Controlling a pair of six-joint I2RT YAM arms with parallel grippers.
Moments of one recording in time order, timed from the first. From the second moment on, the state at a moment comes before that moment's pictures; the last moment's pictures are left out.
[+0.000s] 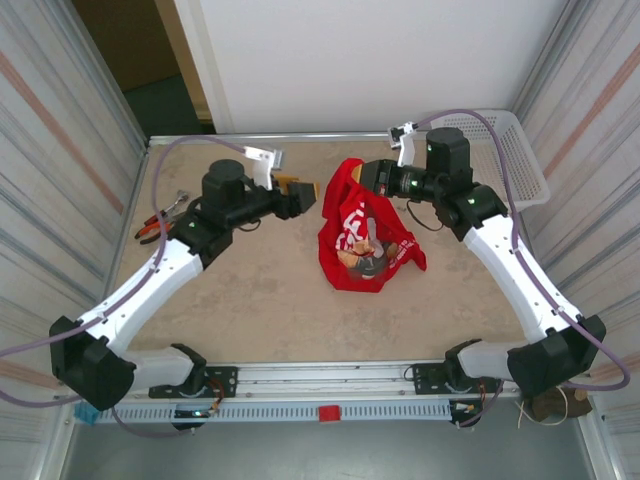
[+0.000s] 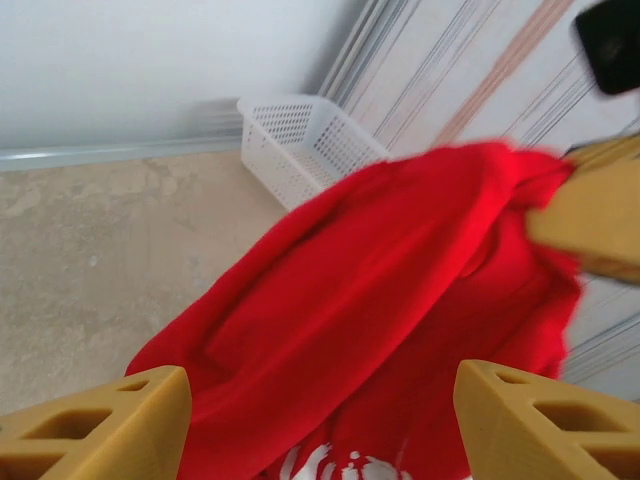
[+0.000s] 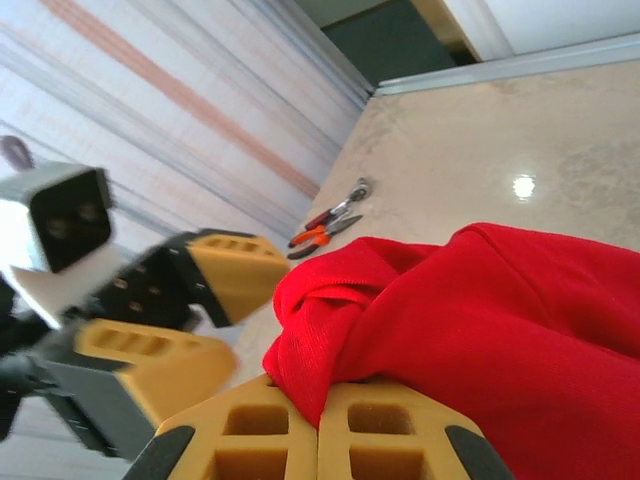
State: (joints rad) left arm -0.57 1.25 1.11 -0.12 0.32 -0.39; right arm 0.40 1.29 1.37 -0.44 -0.60 0.59
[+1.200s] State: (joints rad) left arm -0.39 1.35 1.12 0.19 0.90 -0.55; right arm 0.22 1.37 1.20 -0.36 -0.64 0.65
